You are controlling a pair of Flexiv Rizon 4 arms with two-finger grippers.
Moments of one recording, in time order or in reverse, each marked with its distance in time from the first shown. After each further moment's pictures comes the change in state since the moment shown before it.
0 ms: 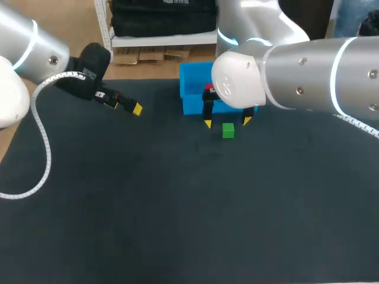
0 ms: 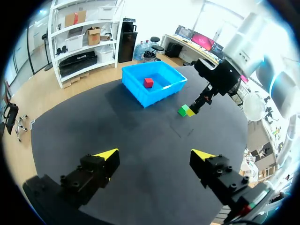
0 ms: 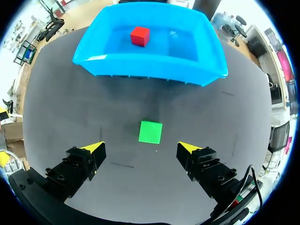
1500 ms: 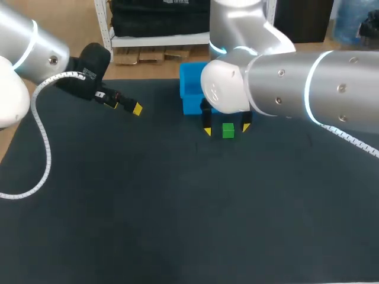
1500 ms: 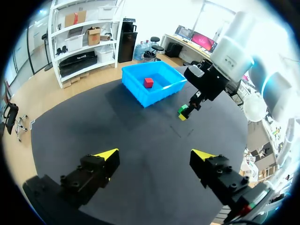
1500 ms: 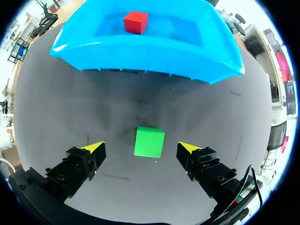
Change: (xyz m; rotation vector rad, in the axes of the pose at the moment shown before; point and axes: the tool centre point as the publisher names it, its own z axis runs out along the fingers) left arm 0.000 0.000 0.000 0.000 0.000 0.000; right arm -0.004 -0.004 0.033 0.056 0.048 0.005
